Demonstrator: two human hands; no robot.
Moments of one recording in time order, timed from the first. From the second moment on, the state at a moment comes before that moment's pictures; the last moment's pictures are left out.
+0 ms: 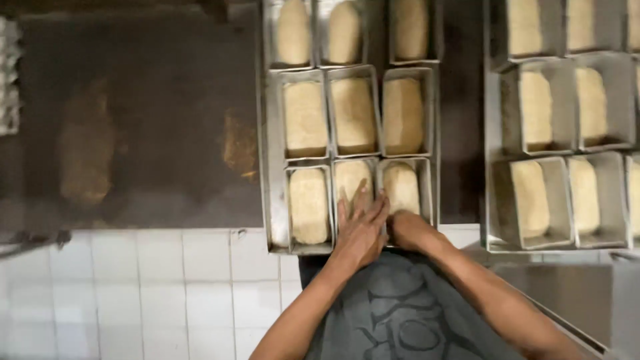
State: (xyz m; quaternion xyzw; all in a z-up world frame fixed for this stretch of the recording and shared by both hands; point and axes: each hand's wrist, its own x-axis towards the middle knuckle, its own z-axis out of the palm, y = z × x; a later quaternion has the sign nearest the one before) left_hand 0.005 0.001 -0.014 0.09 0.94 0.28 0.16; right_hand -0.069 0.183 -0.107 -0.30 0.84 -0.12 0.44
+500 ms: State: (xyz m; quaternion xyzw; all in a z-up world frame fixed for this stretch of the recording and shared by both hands) left_hand 0.014 -0.001 -0.015 0.11 0.95 0.27 0.13; right_hand -0.145 0.144 -0.098 -0.18 0.84 -0.03 0.50
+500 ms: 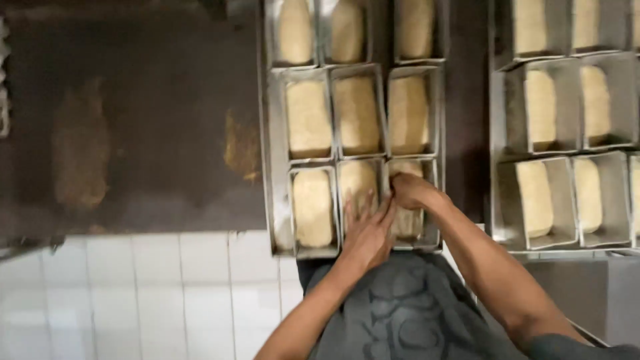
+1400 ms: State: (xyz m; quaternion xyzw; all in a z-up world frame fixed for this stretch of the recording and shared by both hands) left_hand -0.001 -0.005 -0.003 0.06 0.94 0.32 0.14; right_hand -0.081 0.158 -0.008 -0.22 0.83 -0.09 0.51
